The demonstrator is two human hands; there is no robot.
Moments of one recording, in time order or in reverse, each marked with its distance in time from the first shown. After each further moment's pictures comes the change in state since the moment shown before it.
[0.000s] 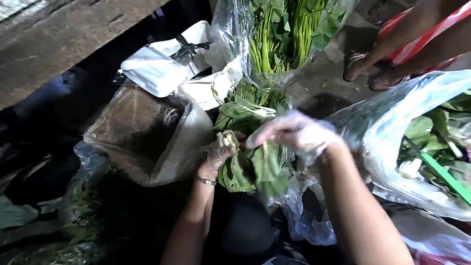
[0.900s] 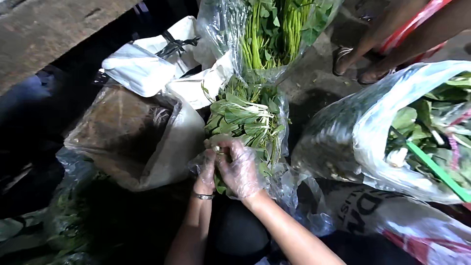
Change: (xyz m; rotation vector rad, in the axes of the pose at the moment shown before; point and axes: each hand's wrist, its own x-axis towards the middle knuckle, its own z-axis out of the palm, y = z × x) left_hand -0.034 0.003 0.028 -0.158 0.376 -0.071; right_hand 0.034 -0.011 0.168 -0.161 0.820 0.305
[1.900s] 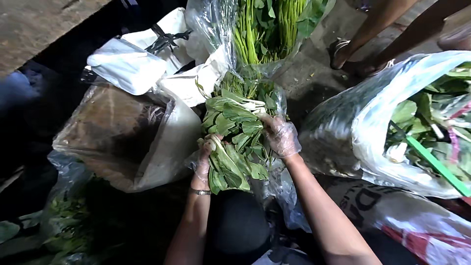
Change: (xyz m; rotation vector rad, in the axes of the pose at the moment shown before) left_hand 0.030 -0.020 -0.016 -0.168 -0.193 0.098; right_hand 0.045 0.131 -0.096 -0.489 -0.057 -0.146
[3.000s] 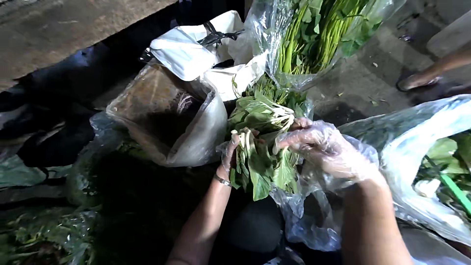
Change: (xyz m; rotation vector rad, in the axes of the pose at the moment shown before) left_hand -0.012 0.004 0.005 -0.064 -0.084 0.093; right_hand 0.041 -0.100 -0.099 0.421 -0.495 -0.464
